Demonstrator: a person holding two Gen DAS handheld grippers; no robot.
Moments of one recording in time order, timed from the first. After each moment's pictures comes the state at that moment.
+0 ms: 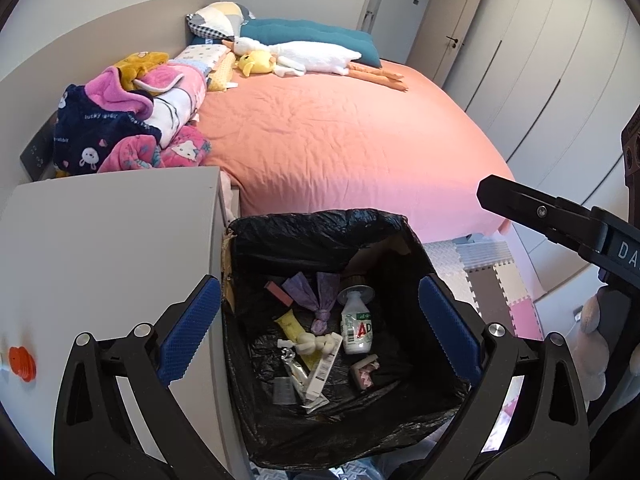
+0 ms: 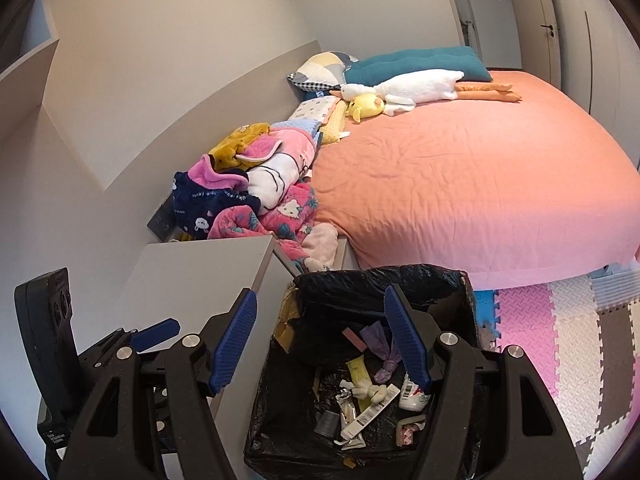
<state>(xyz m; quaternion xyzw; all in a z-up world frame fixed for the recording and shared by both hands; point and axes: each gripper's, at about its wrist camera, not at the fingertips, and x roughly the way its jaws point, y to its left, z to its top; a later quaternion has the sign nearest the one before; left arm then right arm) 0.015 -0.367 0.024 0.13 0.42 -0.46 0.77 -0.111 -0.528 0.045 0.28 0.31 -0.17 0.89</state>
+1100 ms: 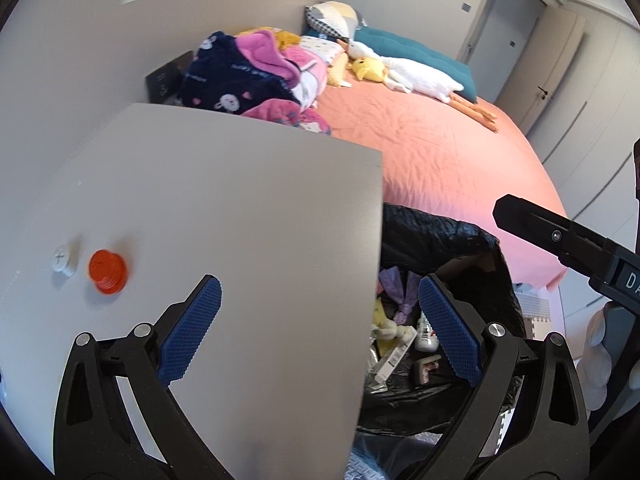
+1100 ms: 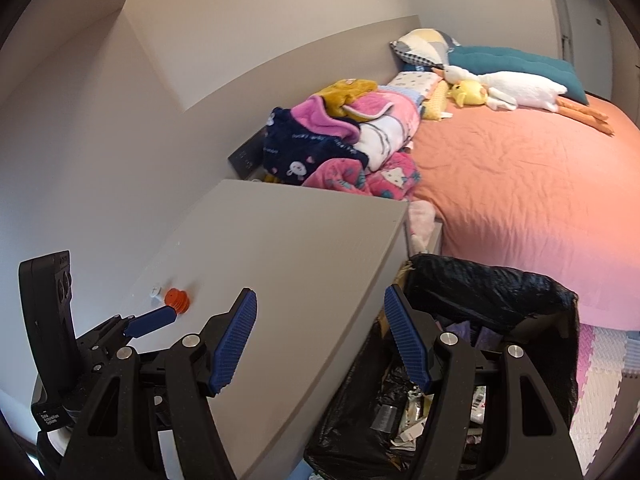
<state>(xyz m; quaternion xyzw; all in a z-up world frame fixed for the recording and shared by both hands) 0.067 -0.226 0.017 0.06 0.45 -0.31 0.83 -0.015 -0.415 0.044 0.21 0.36 -0.02 0.91</state>
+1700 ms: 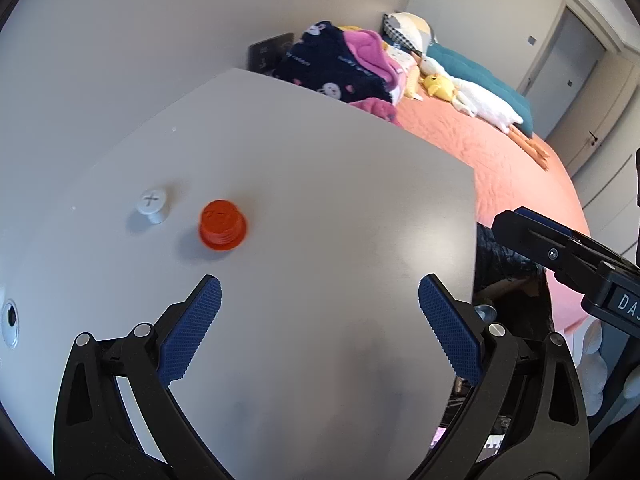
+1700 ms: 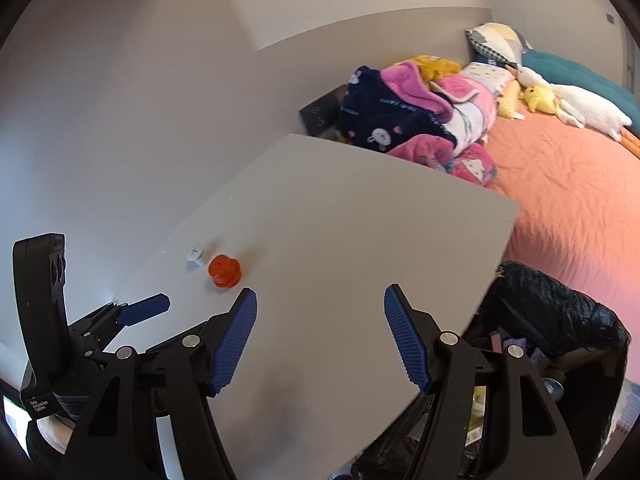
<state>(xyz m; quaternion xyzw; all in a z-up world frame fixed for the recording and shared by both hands) 0.090 -0.126 0.000 0.01 0.47 -0.21 0.86 0.051 -0.322 0.029 0.15 0.40 0.08 0.90</state>
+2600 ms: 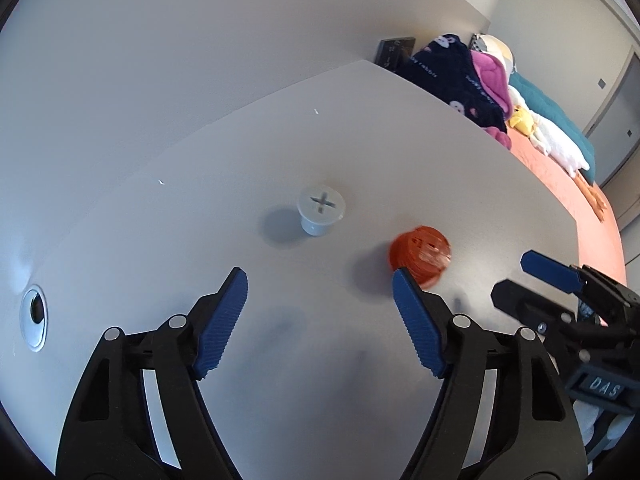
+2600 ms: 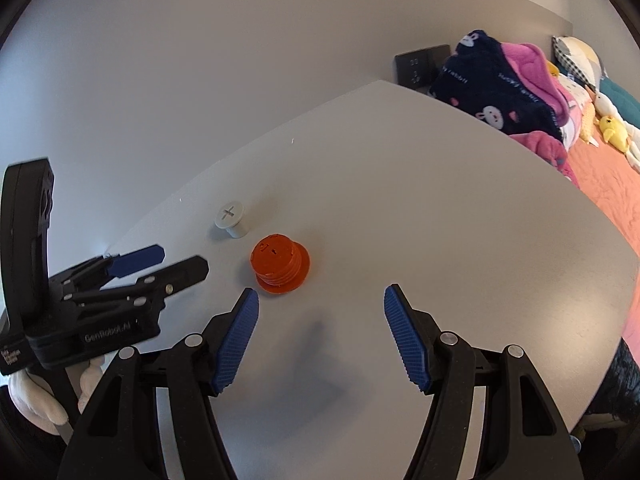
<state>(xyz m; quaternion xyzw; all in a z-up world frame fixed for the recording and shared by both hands) 0.155 -0.018 -0.044 -0.03 0.48 -0.09 0.87 0.137 -0.205 -0.028 0.07 0.45 0.17 0.87</state>
